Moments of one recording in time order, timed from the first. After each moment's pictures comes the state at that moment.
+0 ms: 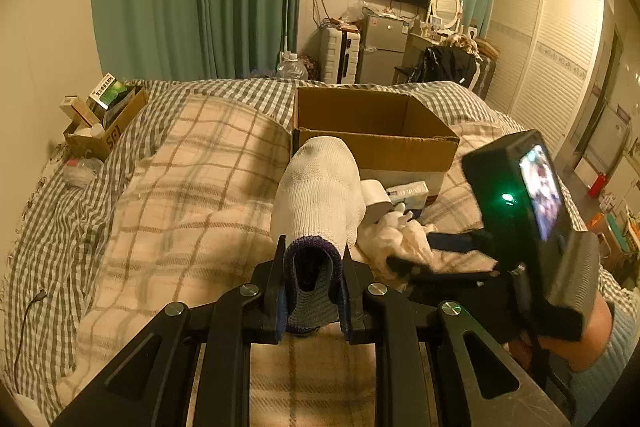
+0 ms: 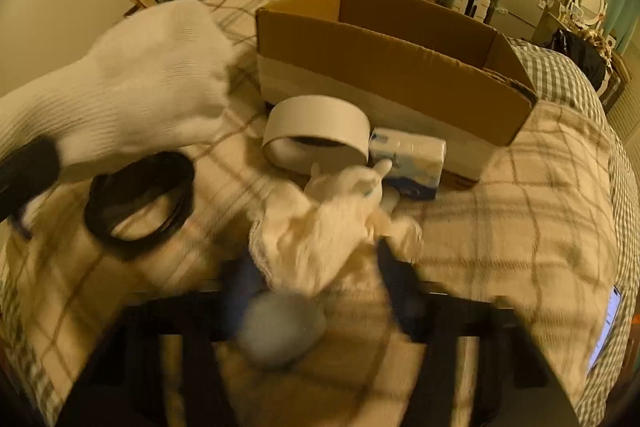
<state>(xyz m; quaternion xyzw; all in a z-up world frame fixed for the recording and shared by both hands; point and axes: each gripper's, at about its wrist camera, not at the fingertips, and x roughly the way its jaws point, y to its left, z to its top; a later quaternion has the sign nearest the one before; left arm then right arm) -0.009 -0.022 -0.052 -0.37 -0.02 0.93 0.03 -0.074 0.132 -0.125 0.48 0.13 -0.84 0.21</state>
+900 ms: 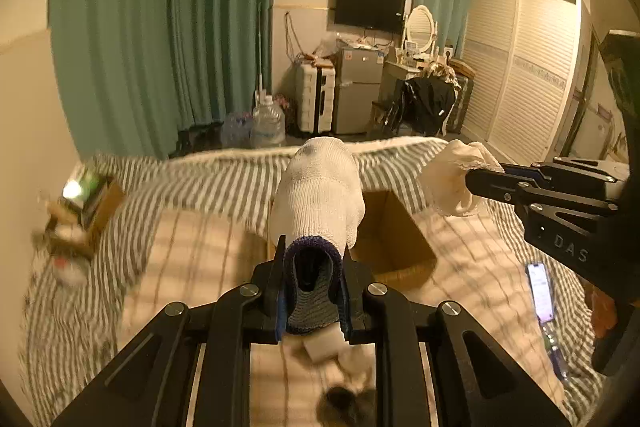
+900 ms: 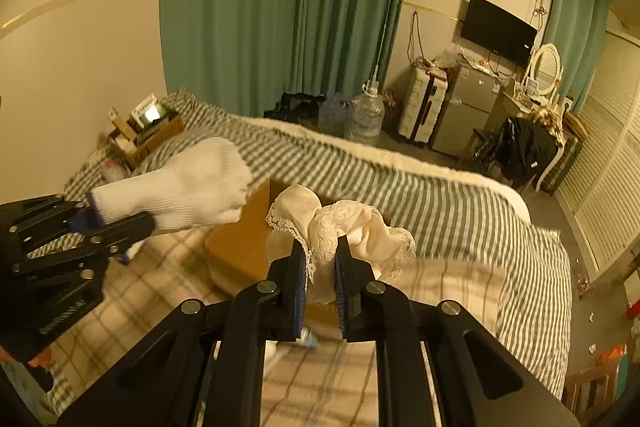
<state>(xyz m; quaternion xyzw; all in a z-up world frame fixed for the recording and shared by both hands) -0.117 -0.003 0.059 -0.32 0.01 0.95 0.07 -0.124 0.168 0.093 0.33 0.13 -0.92 0.18</state>
